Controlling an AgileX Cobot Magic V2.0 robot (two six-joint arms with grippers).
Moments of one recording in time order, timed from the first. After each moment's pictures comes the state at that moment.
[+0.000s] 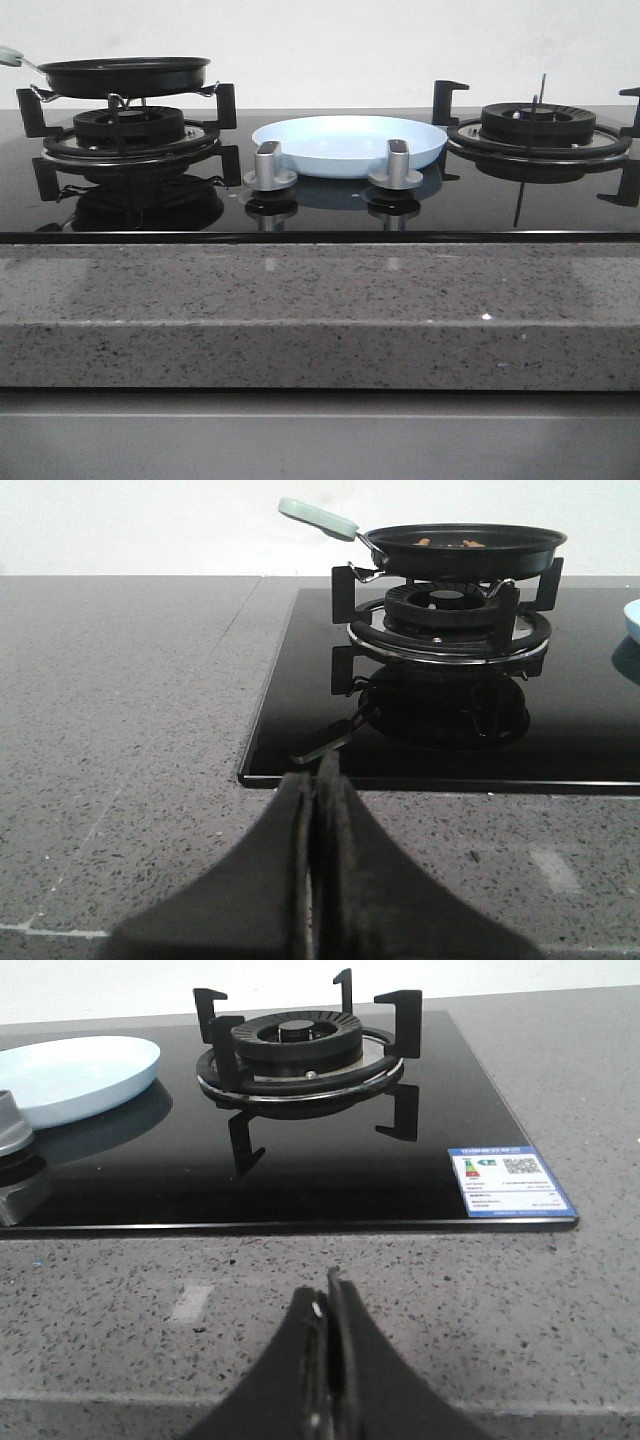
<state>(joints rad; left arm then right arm) 0.02 0.00 0.00 -0.11 0.17 0.10 0.03 -0.01 0.03 0.10 0.19 0.02</state>
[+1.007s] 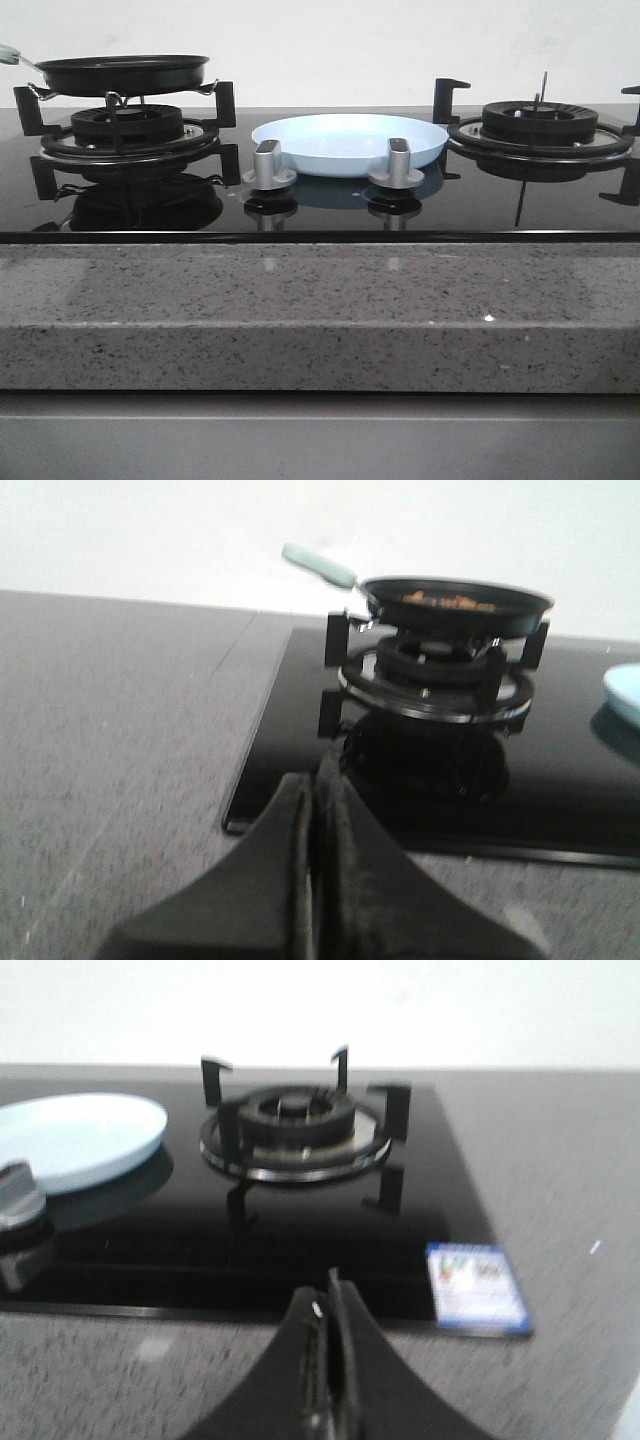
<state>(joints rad) 0.02 0.00 -0.07 -0.19 0.14 0.10 0.02 0.00 -0.16 0.01 0.30 0.02</state>
